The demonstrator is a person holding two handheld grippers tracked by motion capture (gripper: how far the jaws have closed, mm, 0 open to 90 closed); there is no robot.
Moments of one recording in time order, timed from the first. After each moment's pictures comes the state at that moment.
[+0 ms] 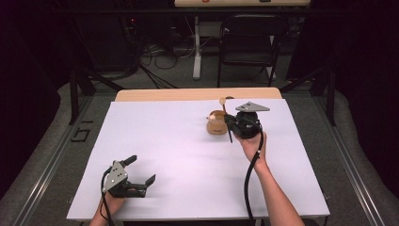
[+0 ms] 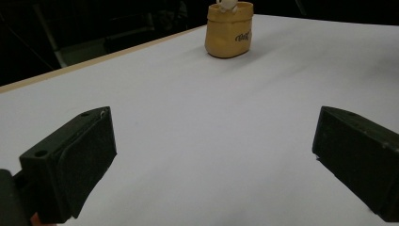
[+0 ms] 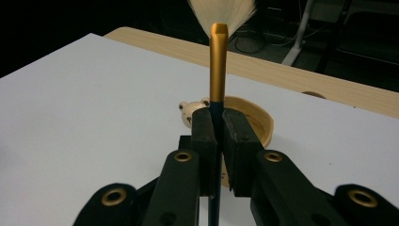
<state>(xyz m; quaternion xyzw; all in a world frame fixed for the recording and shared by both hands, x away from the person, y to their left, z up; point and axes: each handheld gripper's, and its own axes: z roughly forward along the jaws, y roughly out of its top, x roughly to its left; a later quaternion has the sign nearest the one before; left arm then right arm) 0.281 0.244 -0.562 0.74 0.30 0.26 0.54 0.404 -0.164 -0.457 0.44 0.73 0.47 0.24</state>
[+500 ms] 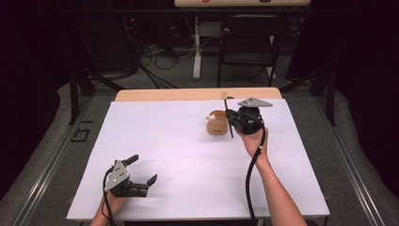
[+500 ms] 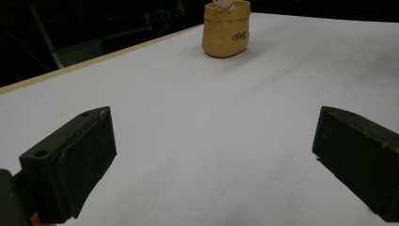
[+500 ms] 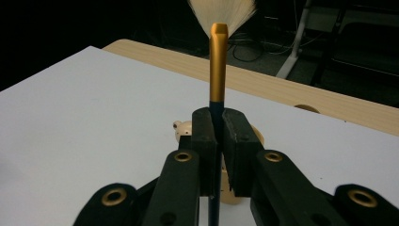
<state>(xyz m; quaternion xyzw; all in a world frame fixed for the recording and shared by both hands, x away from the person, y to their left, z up) 0.284 0.241 -0.563 0.75 0.29 0.26 0.54 0.410 -0.168 -0.445 0.44 0.72 0.48 0.24</state>
